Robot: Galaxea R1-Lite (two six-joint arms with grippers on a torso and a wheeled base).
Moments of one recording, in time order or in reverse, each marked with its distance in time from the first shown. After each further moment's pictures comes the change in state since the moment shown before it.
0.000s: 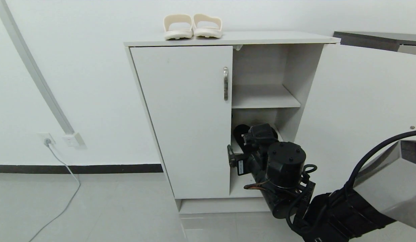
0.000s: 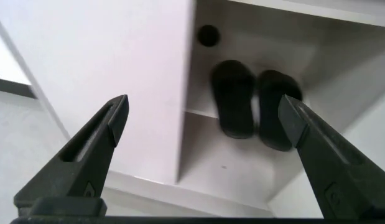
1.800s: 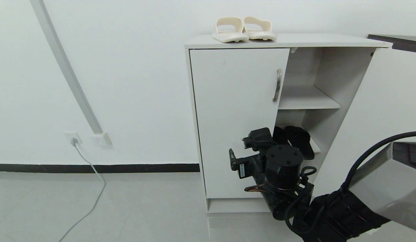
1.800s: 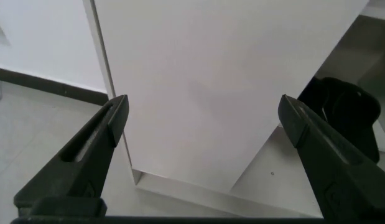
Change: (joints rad) left arm 0.000 0.000 0.000 -0.002 0.001 -0.010; right arm 0.000 0.016 0.012 0.006 -0.002 -0.005
